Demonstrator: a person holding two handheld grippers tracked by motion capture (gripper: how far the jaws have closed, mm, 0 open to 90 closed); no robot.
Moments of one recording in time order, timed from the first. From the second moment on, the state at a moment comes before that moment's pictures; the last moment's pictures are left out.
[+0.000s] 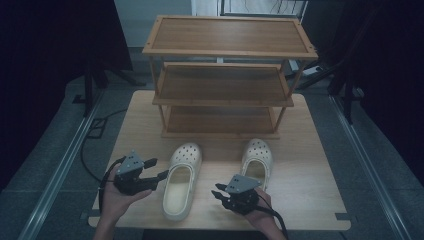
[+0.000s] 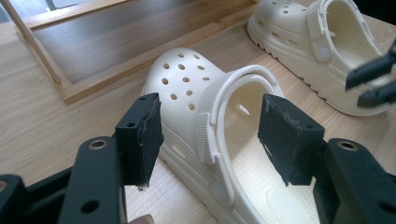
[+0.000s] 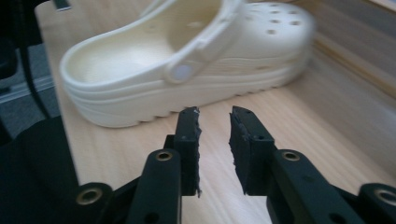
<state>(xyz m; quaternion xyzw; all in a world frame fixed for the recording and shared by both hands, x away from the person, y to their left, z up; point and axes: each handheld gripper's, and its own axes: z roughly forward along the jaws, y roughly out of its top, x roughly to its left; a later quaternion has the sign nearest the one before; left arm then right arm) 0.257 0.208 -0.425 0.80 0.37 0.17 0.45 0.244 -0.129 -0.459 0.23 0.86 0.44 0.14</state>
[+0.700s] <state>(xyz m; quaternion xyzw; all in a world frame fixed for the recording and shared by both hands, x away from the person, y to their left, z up) 0.268 0.195 -0.397 0.86 0.24 0.15 0.42 0.247 -0.152 -0.454 0.26 0.84 0.44 0.14</state>
